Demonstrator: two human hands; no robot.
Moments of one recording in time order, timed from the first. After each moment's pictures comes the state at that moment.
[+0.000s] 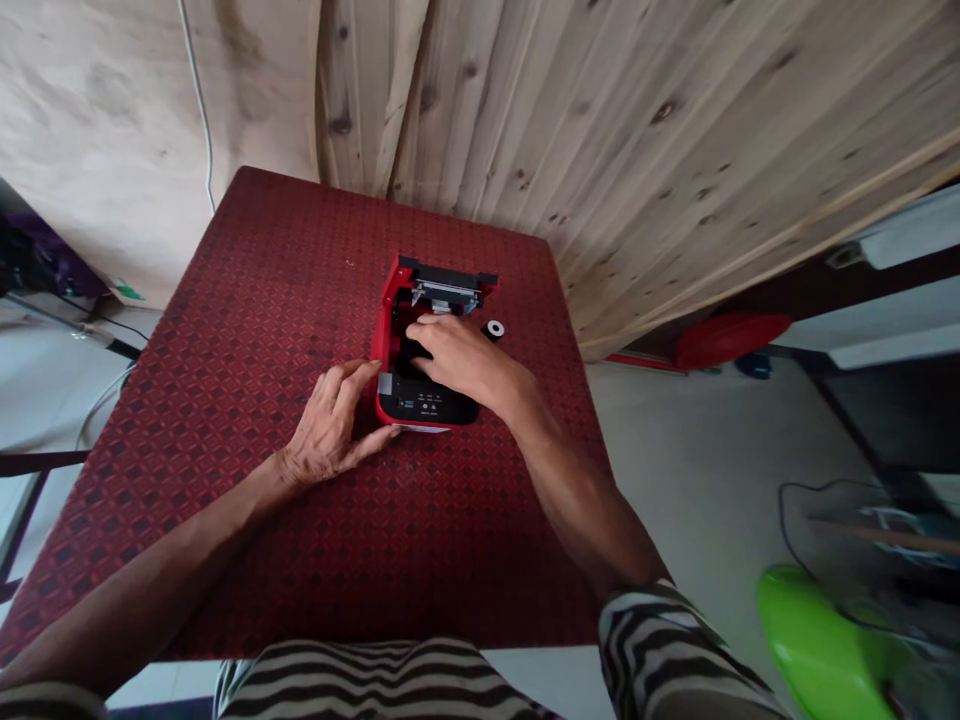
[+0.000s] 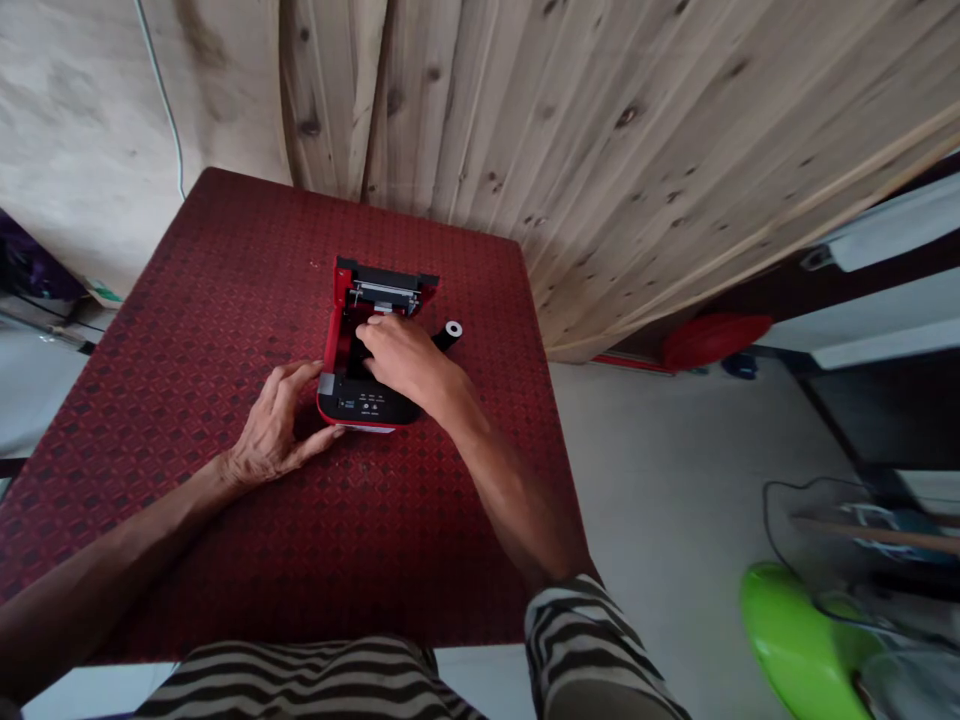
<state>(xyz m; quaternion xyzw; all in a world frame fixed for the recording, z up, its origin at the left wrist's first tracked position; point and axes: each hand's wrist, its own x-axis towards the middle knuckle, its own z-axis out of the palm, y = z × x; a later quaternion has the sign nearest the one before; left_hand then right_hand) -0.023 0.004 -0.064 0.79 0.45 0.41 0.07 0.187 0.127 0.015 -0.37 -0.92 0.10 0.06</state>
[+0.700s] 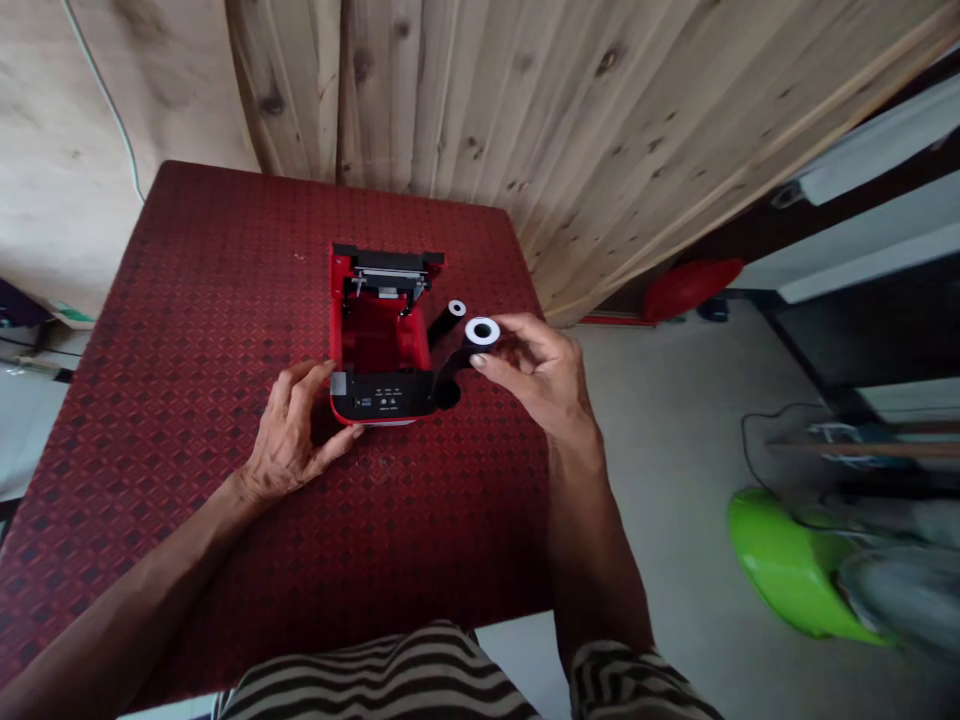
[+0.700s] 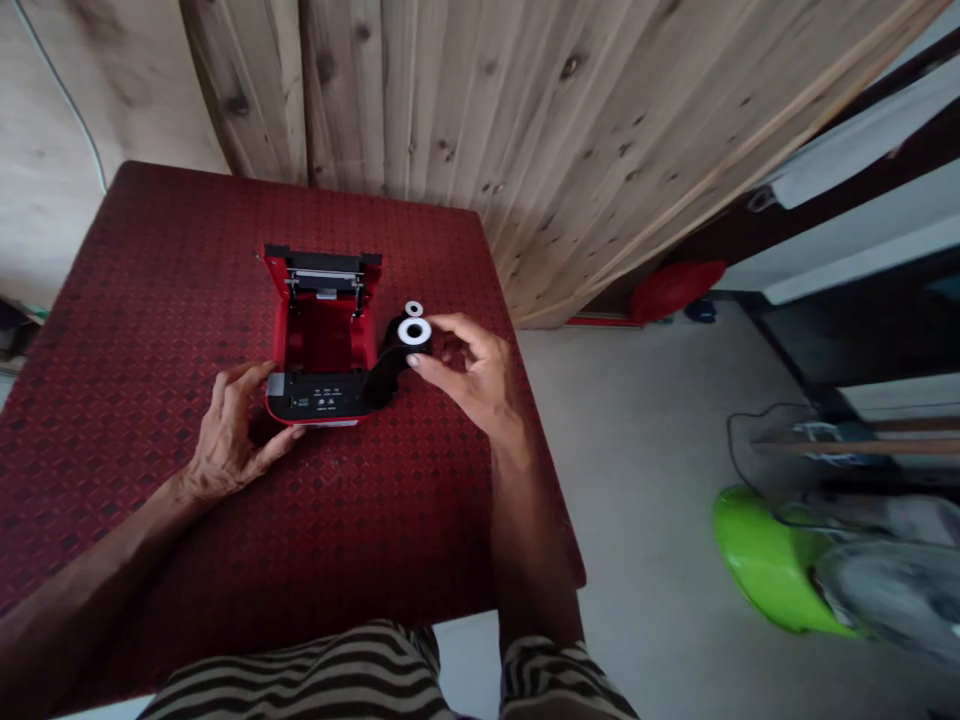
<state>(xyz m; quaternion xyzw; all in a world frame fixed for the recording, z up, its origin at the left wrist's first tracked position) -0.026 0.009 -0.063 0.80 0.44 0.40 0.05 0.296 0.064 0.015 -0.51 -0.71 0.26 0.41</state>
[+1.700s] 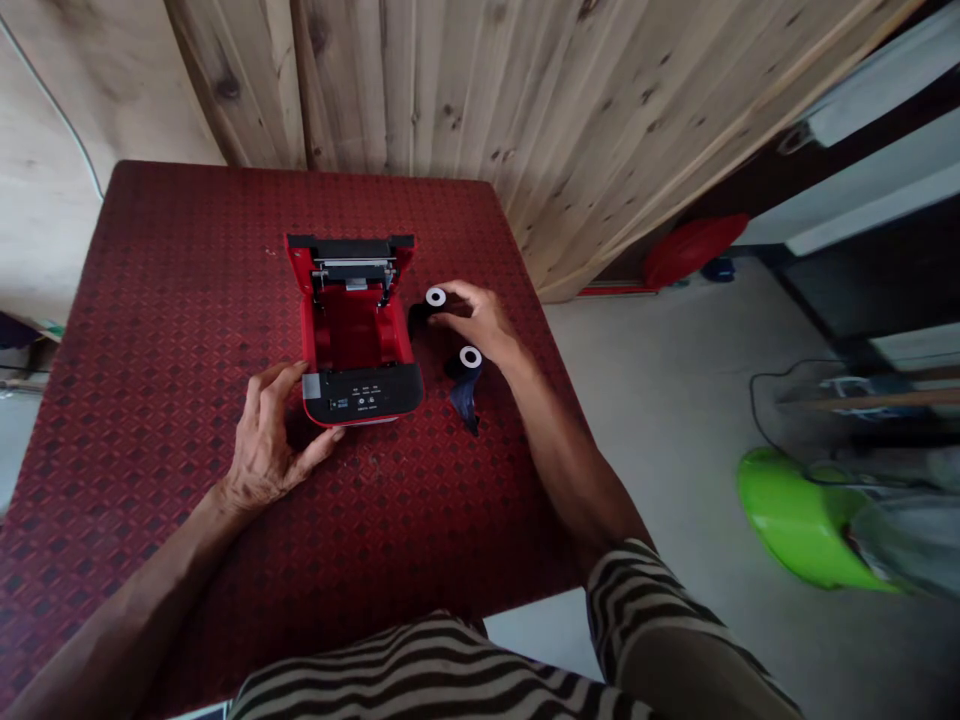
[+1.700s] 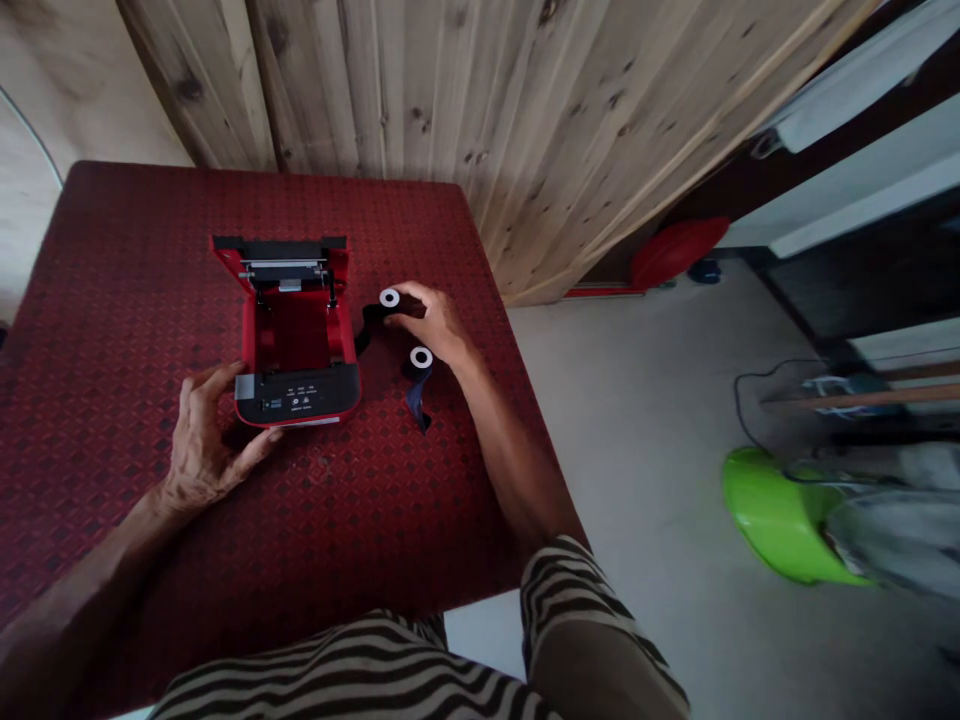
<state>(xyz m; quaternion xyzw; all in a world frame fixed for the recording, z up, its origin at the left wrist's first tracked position) -0.027 0.011 -0.058 0.80 0.44 0.40 0.05 0.310 0.154 -0.058 -0.52 -0.69 0.35 0.35</state>
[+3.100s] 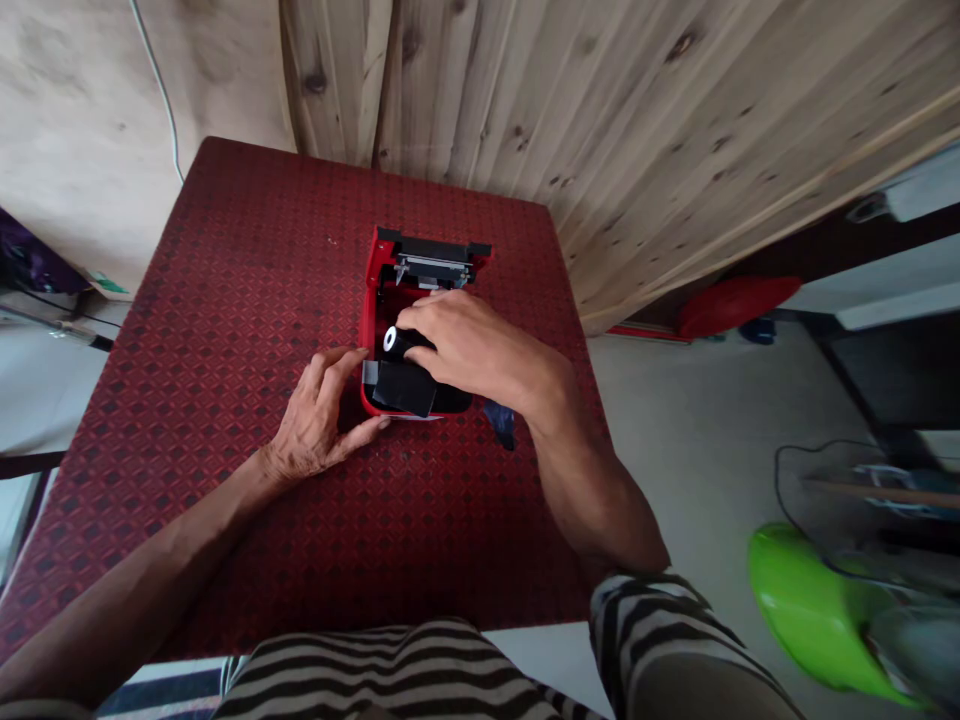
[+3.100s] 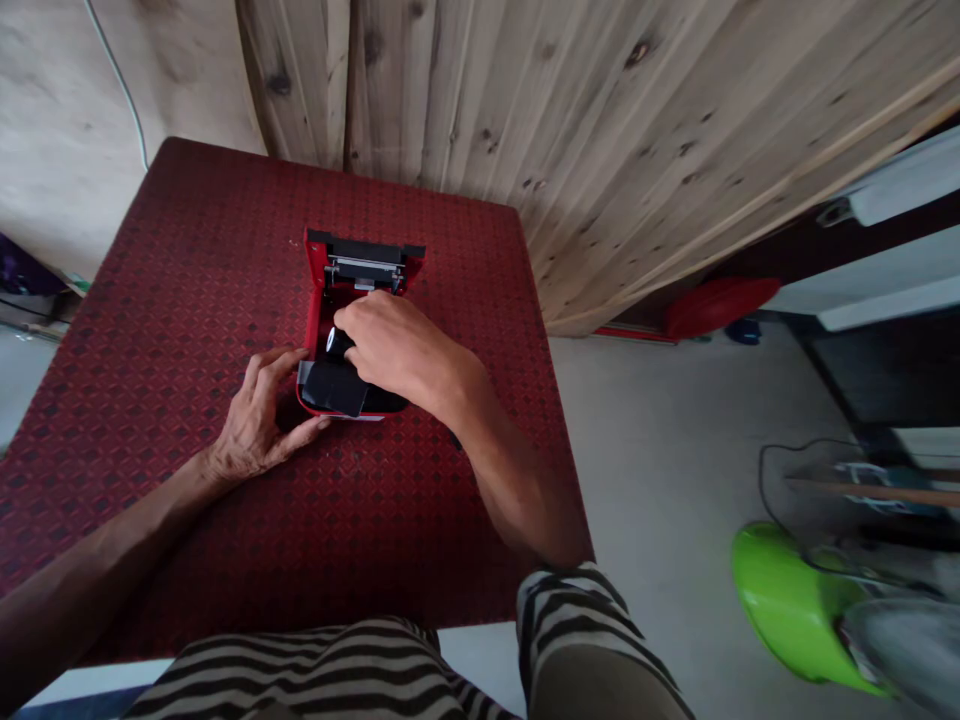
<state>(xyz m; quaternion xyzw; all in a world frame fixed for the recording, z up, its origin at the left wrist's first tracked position) -0.024 0.006 -0.061 0.80 0.45 0.39 0.10 0.179 0.102 0.068 -0.38 -0.92 0.07 -0.07</state>
